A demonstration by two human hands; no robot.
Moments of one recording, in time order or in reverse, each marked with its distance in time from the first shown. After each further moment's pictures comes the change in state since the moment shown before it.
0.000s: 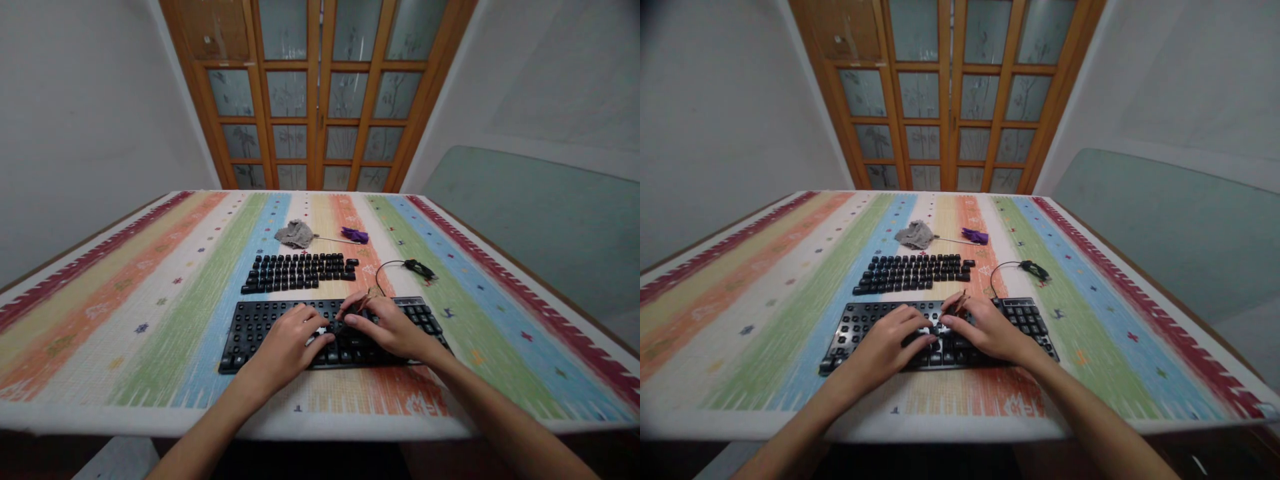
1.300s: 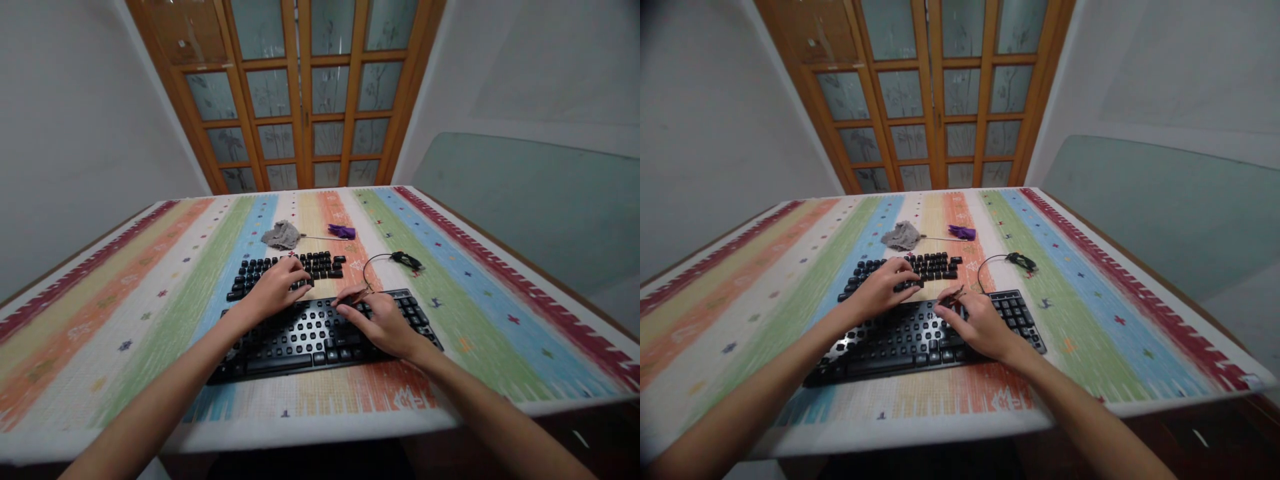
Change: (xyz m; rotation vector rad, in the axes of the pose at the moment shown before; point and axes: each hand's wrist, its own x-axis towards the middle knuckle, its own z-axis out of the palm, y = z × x) left_hand 0.078 -0.065 -0.016 0.191 -0.009 0.231; right_hand -0.011 0.009 0.003 -0.077 0.327 -0.031
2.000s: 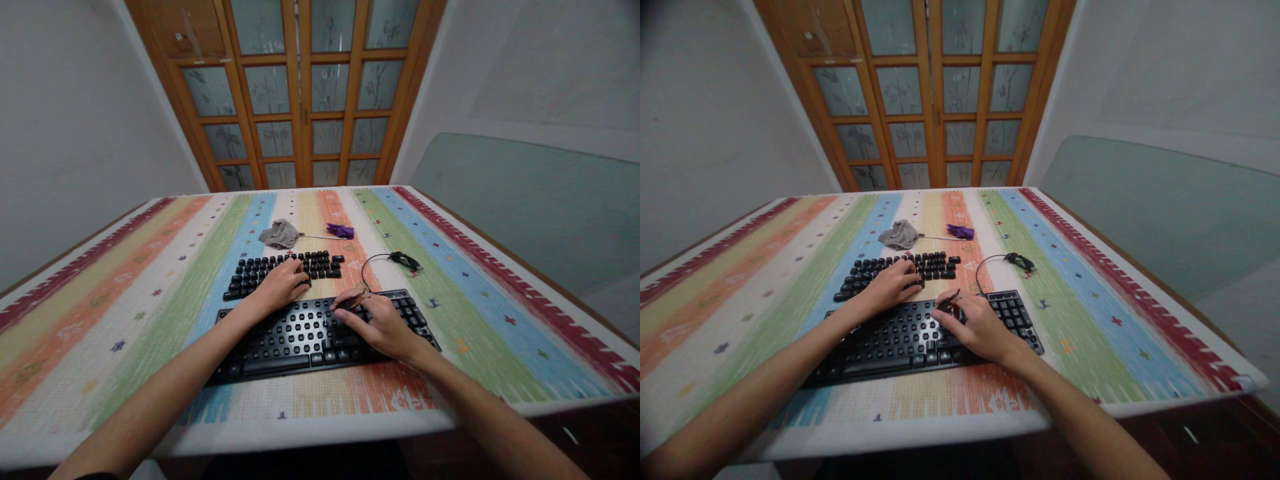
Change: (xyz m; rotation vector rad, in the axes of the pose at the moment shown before) left_hand 0.008 -0.018 0.030 0.167 -0.155 -0.007; right_hand -0.002 0.001 -0.002 -0.010 -0.055 -0.019
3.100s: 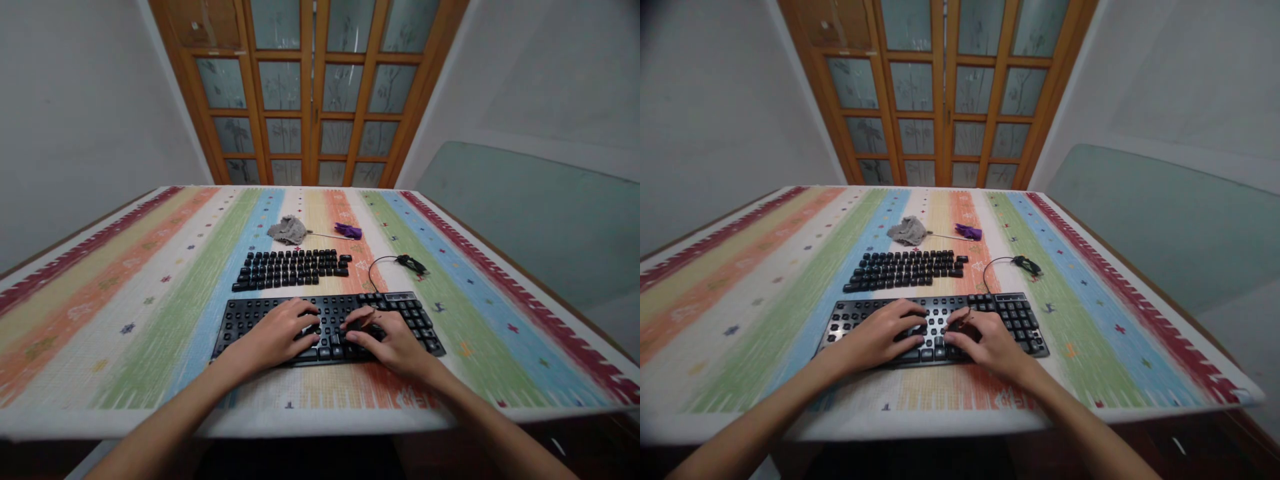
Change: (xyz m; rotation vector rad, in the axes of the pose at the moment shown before) left_hand -0.072 0.068 -0.023 -0.325 -0.022 -0.011; right_hand -0.024 -0.008 0.005 0.053 -0.122 0.148
